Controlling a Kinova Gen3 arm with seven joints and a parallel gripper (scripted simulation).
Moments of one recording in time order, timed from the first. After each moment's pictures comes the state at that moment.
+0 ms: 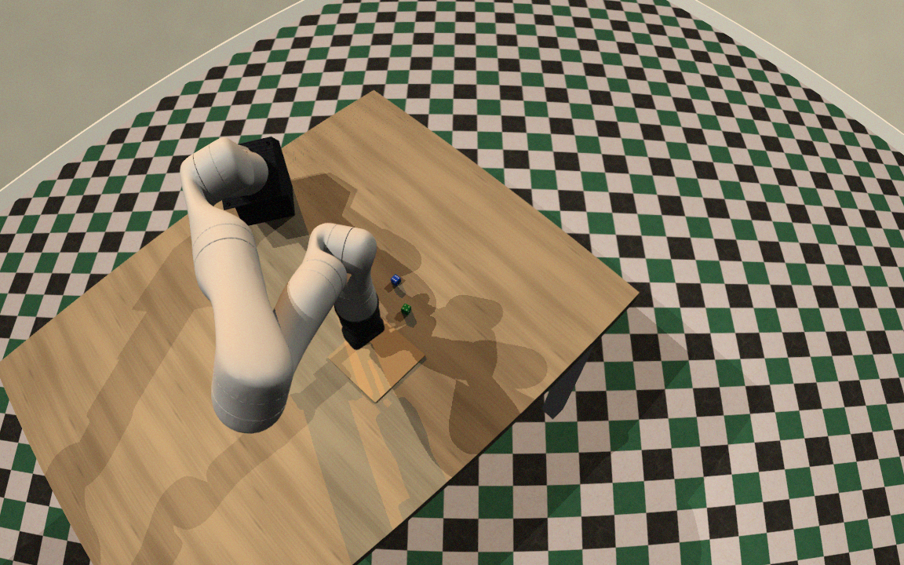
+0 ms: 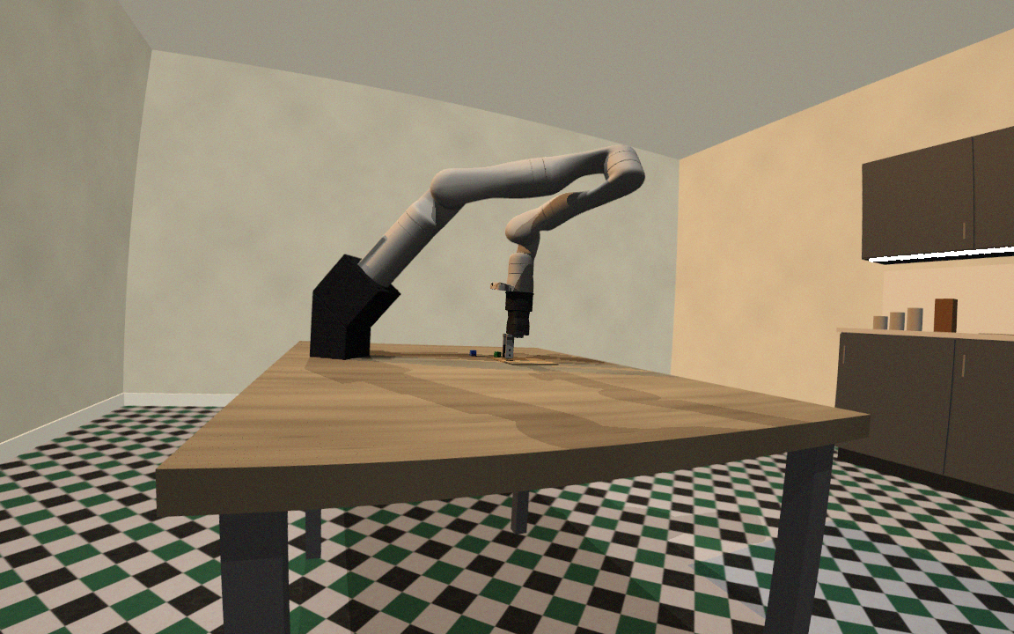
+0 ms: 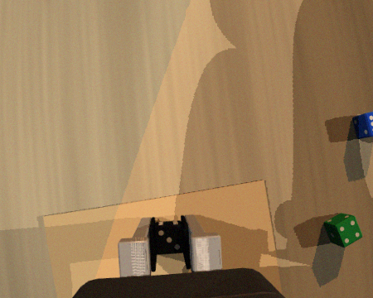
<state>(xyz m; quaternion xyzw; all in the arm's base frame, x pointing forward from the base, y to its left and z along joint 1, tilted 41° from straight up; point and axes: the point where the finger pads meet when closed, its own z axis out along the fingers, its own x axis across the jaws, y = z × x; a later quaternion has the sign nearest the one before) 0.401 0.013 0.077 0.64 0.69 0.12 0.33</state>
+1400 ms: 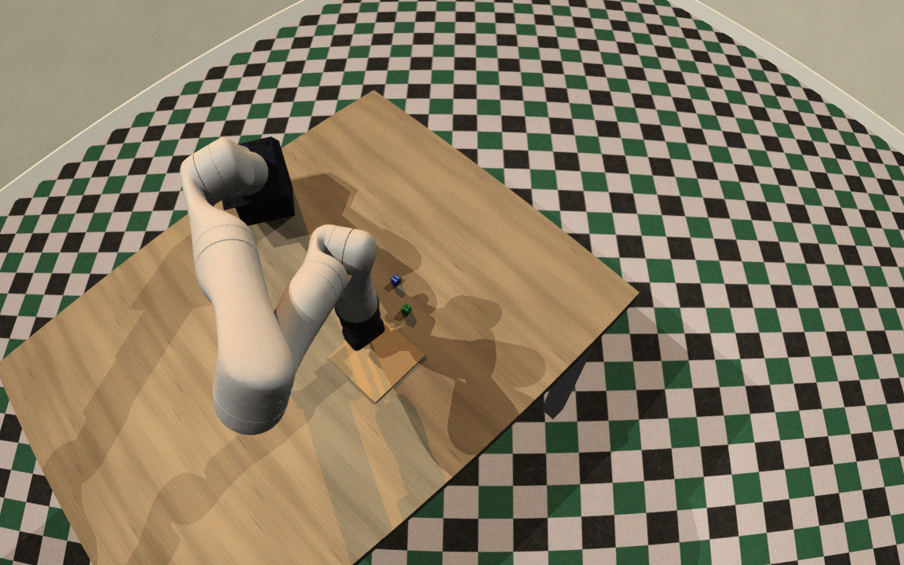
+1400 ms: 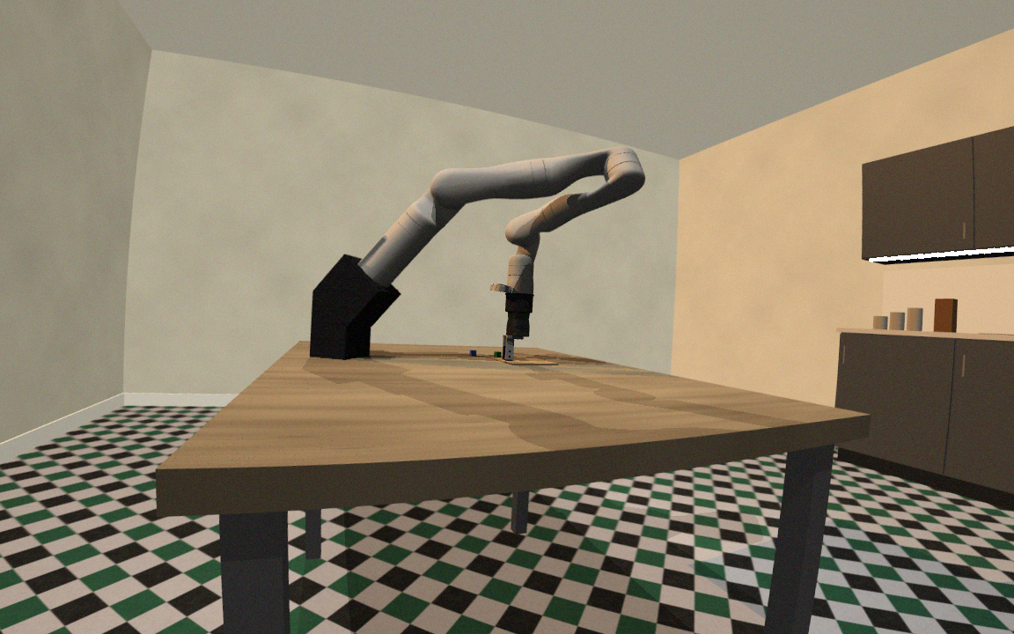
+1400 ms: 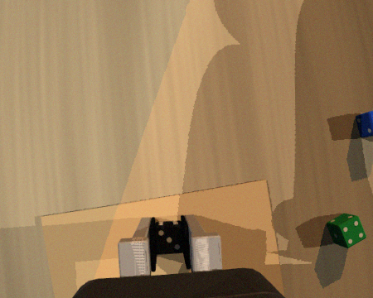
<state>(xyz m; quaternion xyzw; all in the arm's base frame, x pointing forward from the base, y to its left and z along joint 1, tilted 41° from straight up) 0.403 0.012 0.074 0.64 0.69 0.12 0.33</state>
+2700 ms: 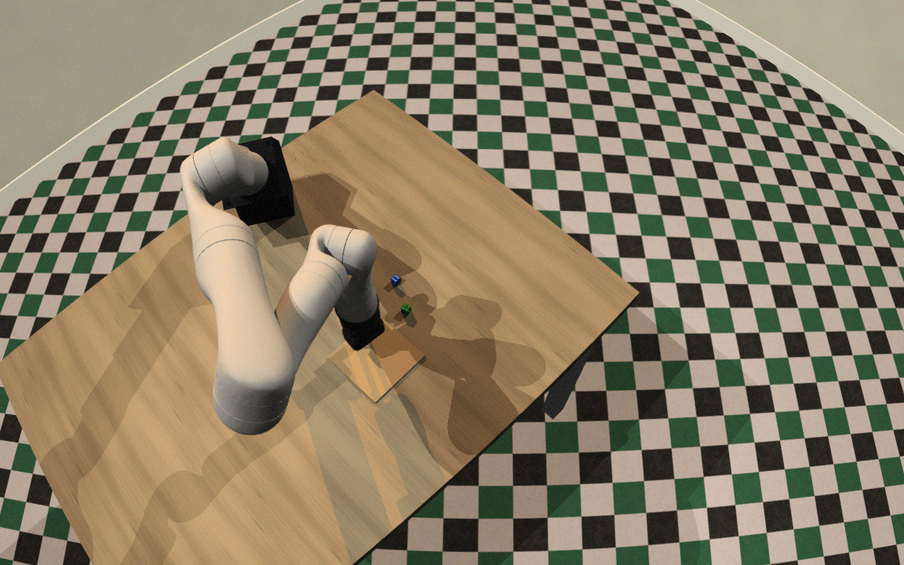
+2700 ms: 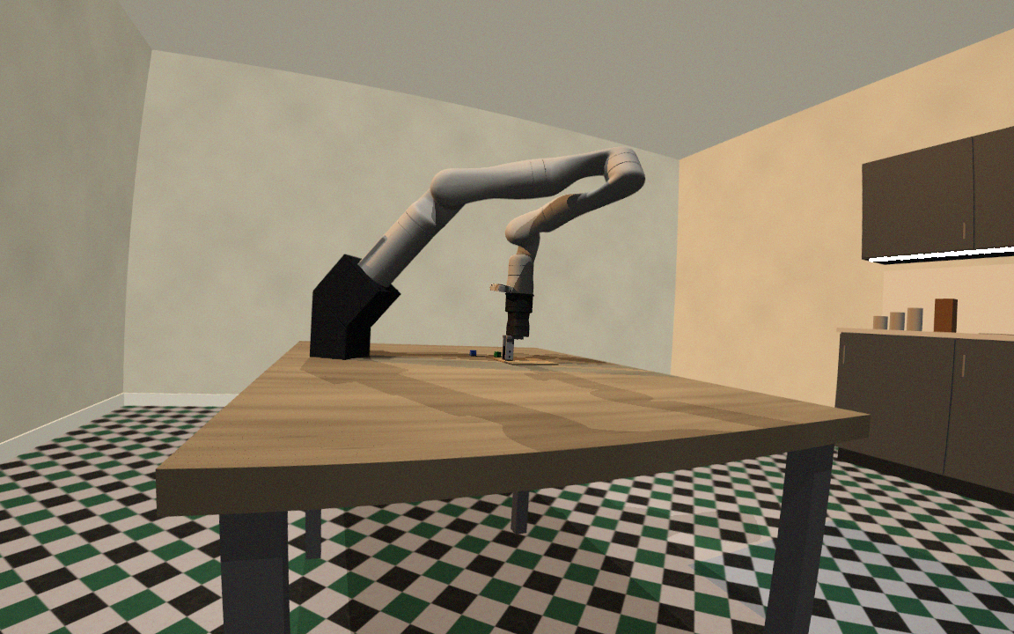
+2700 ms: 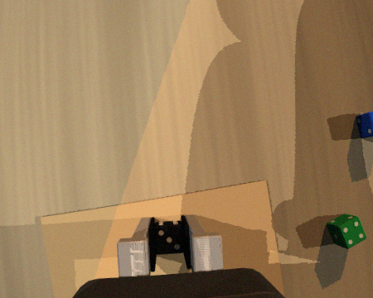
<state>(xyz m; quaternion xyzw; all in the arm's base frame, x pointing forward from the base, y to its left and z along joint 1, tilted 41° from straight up) 0.403 0.012 0.074 0.64 0.69 0.12 0.33</state>
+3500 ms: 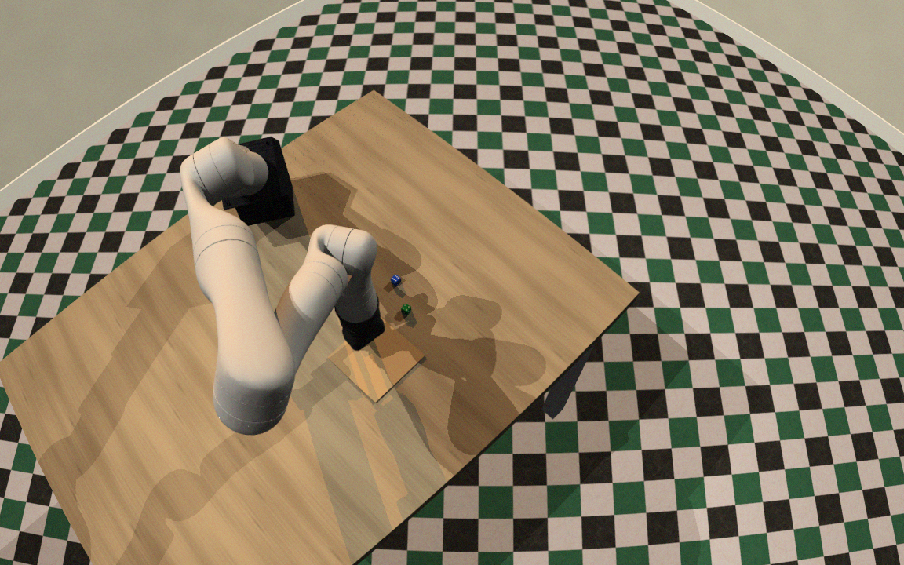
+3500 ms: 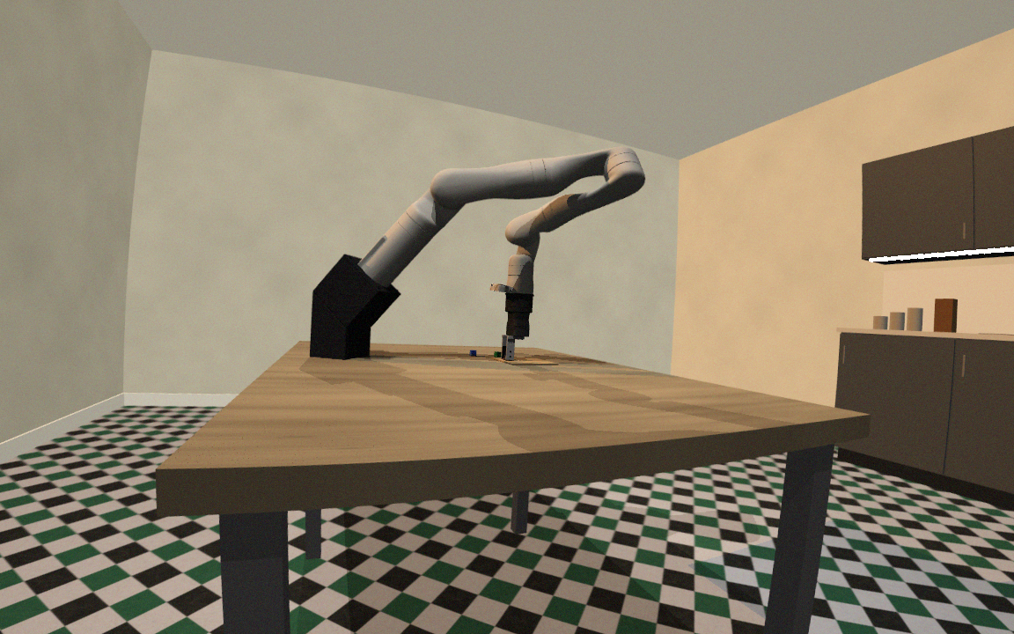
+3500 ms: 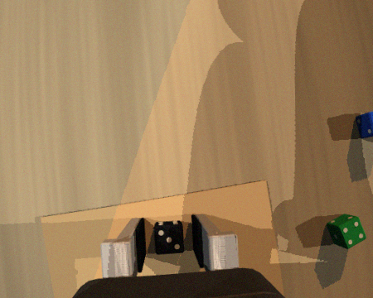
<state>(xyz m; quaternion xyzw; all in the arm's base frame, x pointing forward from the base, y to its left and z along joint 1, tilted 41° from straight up) 0.403 0.012 0.074 0.64 0.69 0.12 0.33</state>
